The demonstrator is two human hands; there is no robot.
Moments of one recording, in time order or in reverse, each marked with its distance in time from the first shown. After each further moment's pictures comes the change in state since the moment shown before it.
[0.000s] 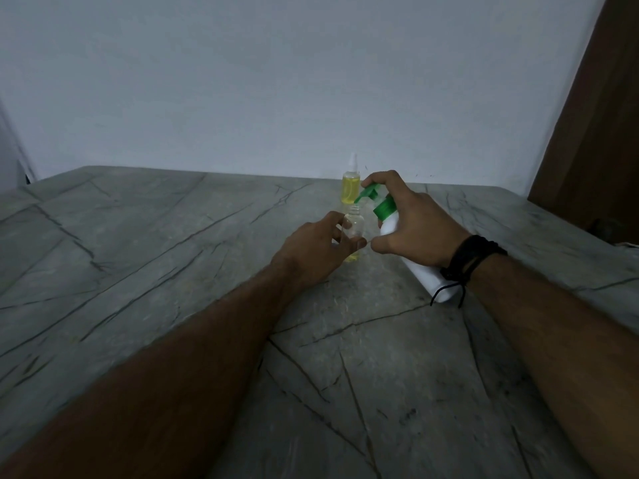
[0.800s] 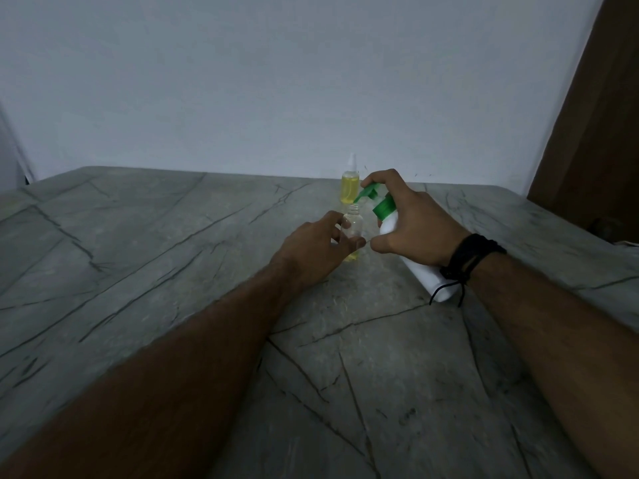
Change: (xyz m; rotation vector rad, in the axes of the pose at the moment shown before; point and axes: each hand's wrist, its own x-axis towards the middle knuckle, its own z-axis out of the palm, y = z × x) left_hand -0.001 0.000 0.000 0.002 0.002 -0.006; right_hand -0.001 -0.002 -0.001 -0.001 -0.004 0.008
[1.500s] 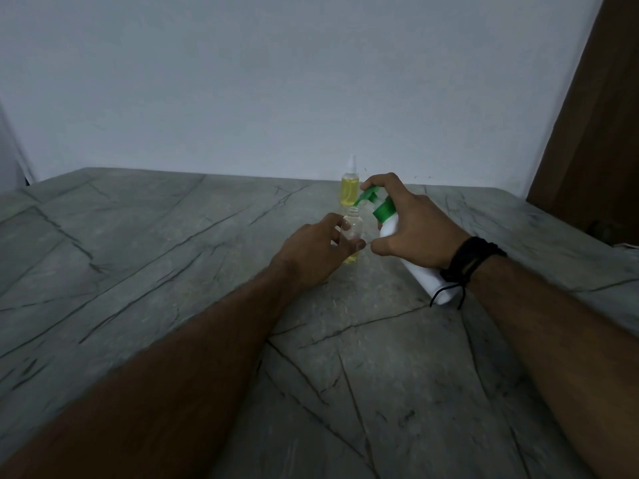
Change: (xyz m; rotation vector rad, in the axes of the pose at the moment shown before) left_hand -0.001 0.001 -0.001 -0.008 -0.001 -0.005; right_hand -0.001 0.000 -0.001 -0.009 -0.006 0.014
